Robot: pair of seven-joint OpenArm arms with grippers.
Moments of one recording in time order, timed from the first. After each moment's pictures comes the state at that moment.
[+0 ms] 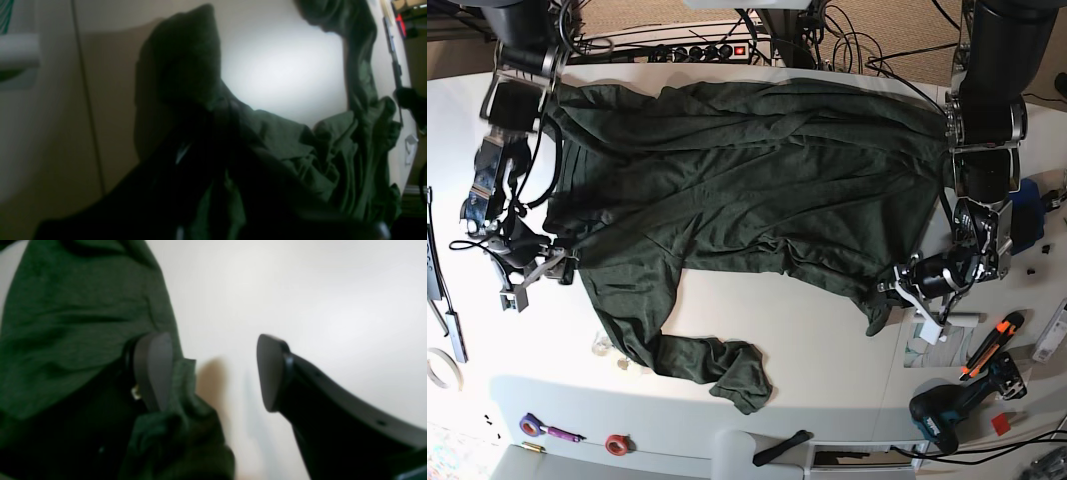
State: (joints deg) left arm -33.7 -14.6 -4.1 32.4 -42.1 -39.2 42.7; right arm 20.1 23.8 17.0 61.1 18.5 27.2 -44.1
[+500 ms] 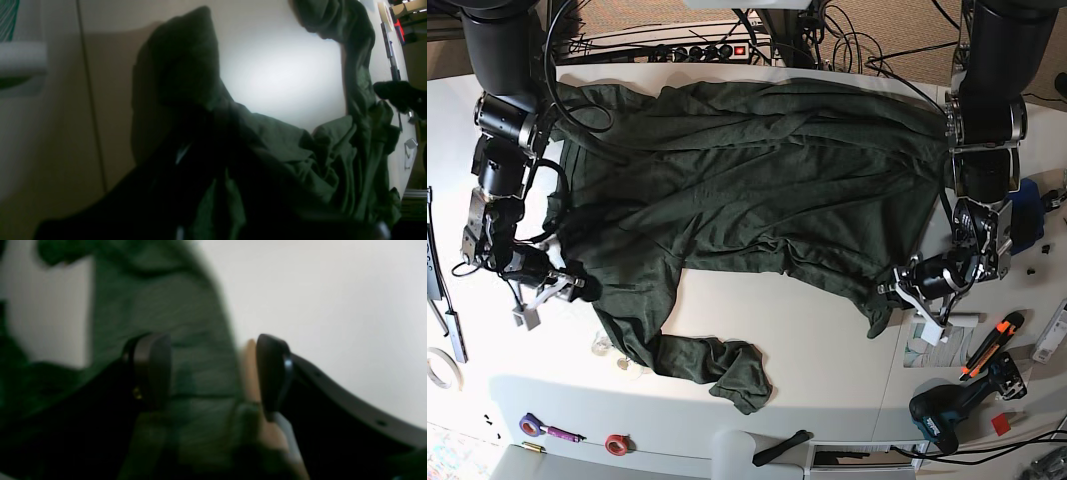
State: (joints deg) left arm -33.7 -14.7 -4.1 32.4 -41.9 -39.2 41.7; right arm 34.9 24.4 17.3 32.4 32.0 39.4 -52.7
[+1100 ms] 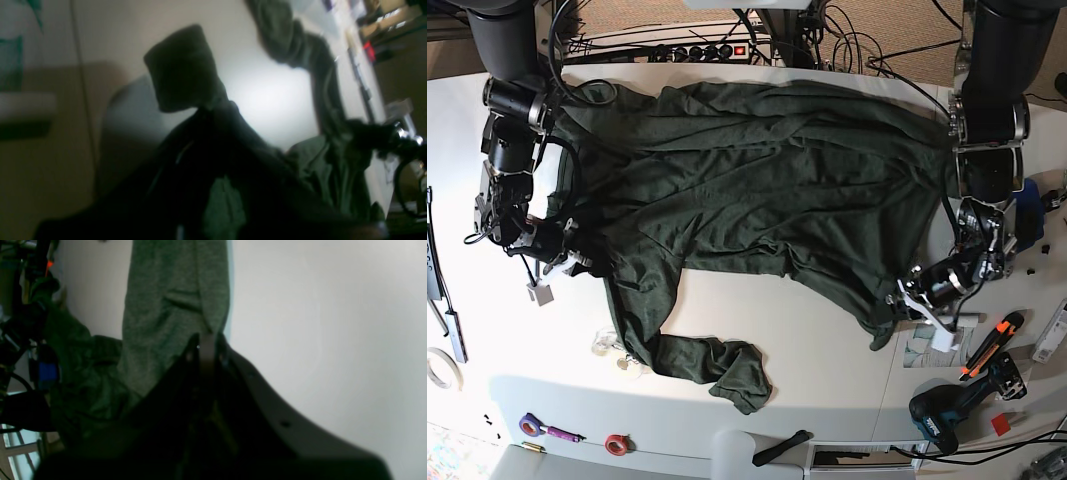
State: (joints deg) left arm -33.7 -16.0 -4.1 33.2 -47.9 -42.8 37.6; right arm 29.1 23.9 17.3 35.3 46.2 40.0 -57.5
